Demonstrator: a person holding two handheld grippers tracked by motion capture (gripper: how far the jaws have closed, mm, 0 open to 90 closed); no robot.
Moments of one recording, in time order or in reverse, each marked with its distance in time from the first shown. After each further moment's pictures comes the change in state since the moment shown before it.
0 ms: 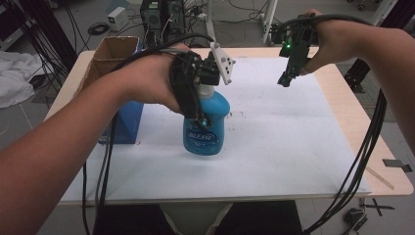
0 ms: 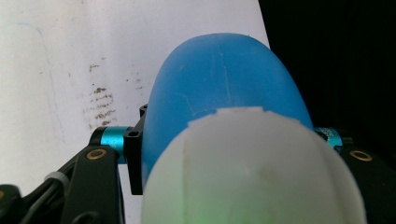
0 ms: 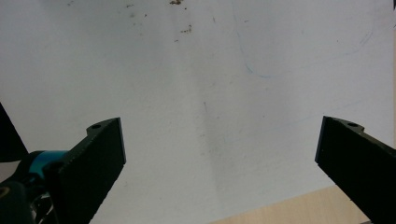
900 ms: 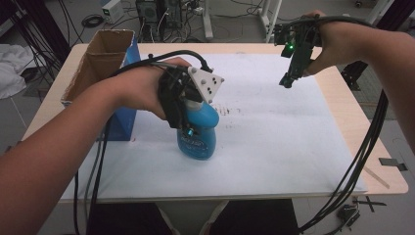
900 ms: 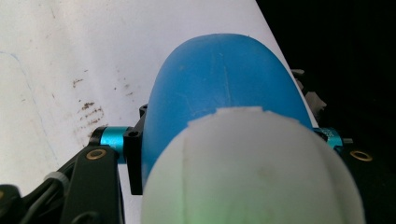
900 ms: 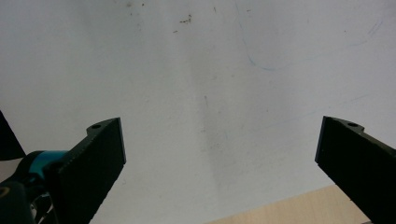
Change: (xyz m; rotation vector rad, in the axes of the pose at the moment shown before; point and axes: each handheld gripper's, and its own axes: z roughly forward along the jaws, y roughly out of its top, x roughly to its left) left arm 0.001 -0.031 0.029 -0.052 -0.020 0.181; right arm -0.001 -0.008 0.008 0.009 0.004 0.005
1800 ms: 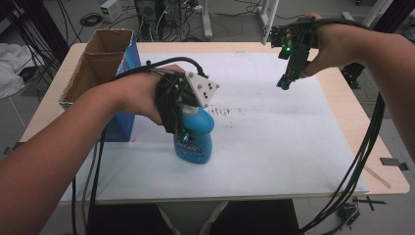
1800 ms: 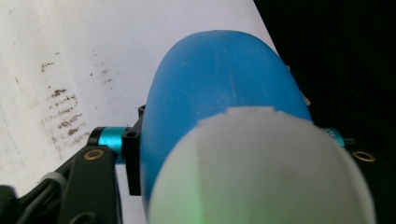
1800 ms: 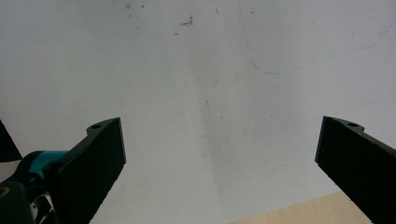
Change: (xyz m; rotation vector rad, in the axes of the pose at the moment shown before) left arm 0.002 -0.014 0.012 -0.005 -0.064 -0.057; right arm -0.002 0.005 0.009 0.006 0.014 -0.004
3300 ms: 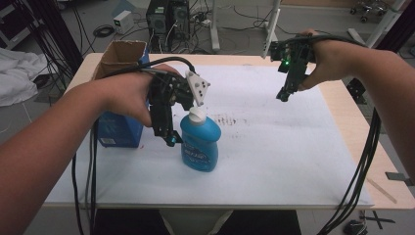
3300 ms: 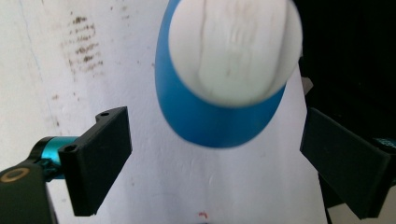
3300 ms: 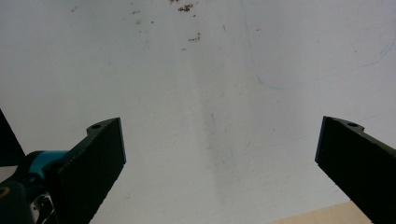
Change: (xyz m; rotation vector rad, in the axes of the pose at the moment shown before) left arm -0.016 -0.012 -0.037 0.150 0.078 -0.167; right arm 0.005 0.014 -0.001 -0.011 0.007 -0.019
